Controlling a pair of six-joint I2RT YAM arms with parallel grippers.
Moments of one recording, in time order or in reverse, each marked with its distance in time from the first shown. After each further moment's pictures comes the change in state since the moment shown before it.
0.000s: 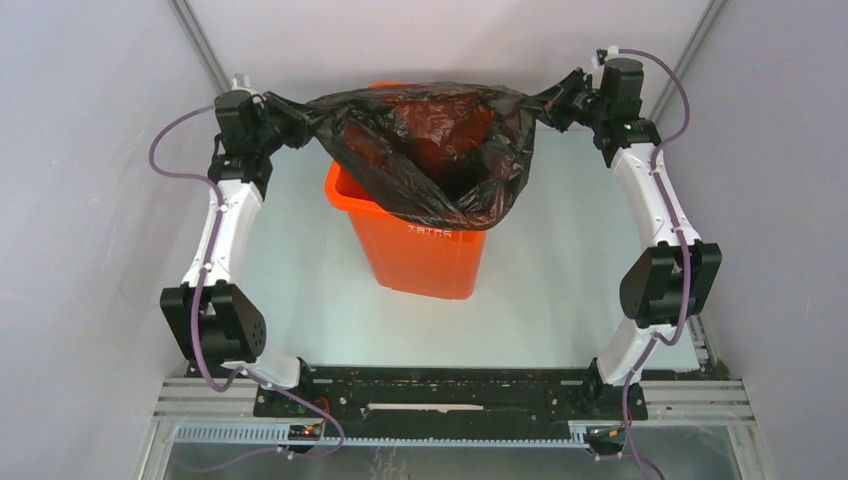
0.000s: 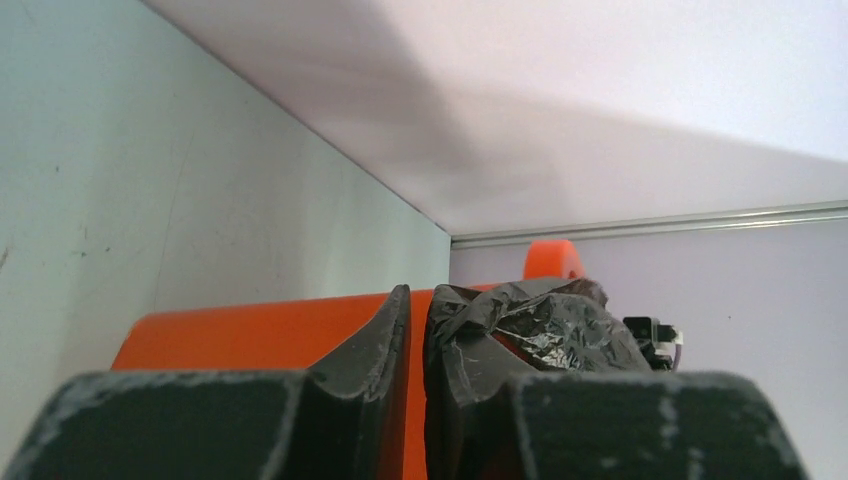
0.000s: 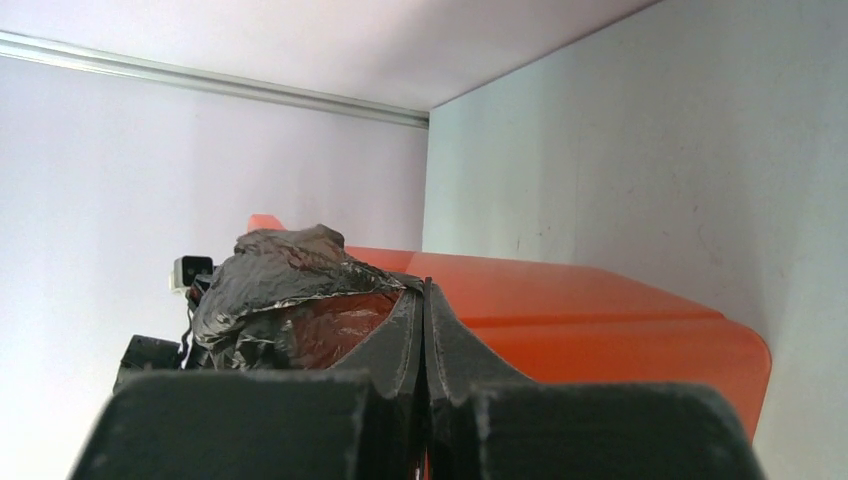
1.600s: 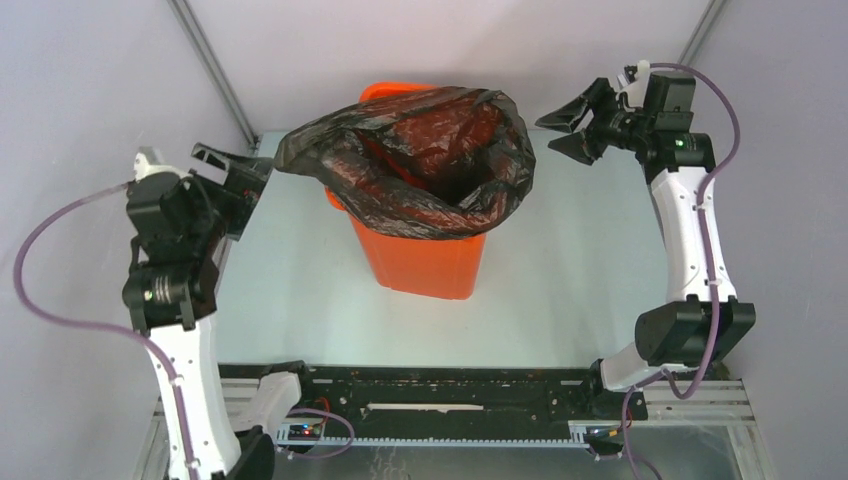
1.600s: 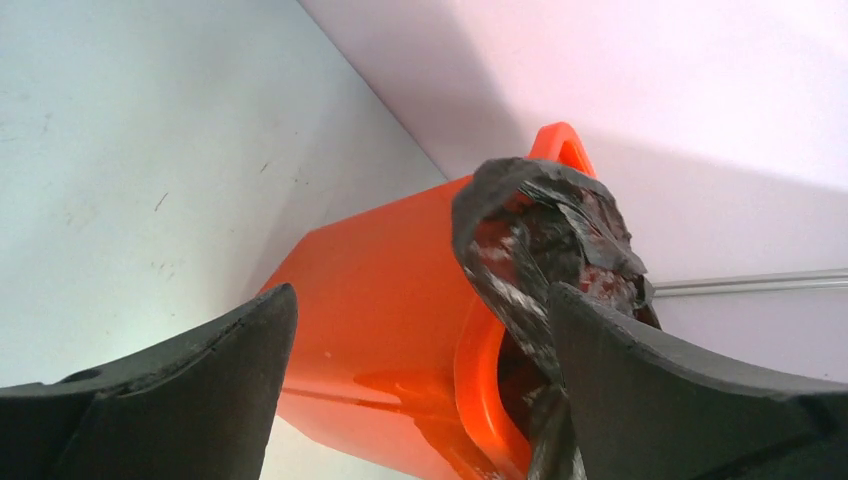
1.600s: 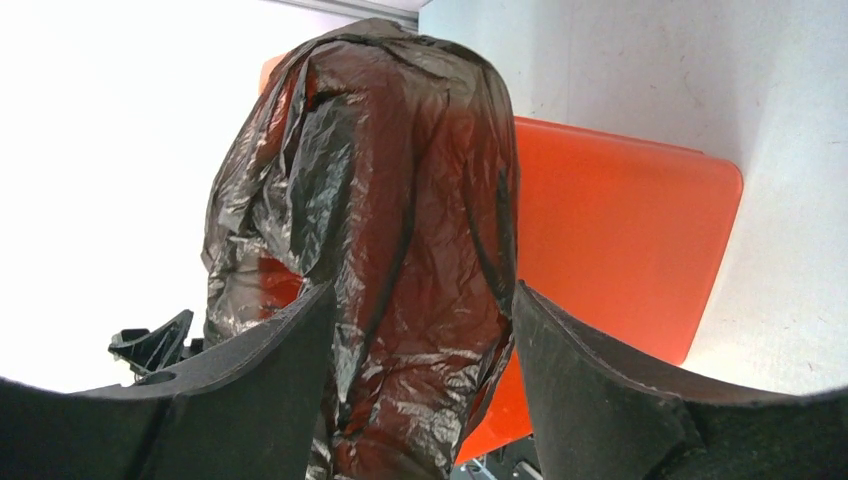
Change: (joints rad) left arm 0.087 -0.613 0.009 -0.707 -0.296 0.146; right arm -0.087 -0.232 -0.037 -0.401 -0.172 -0.152
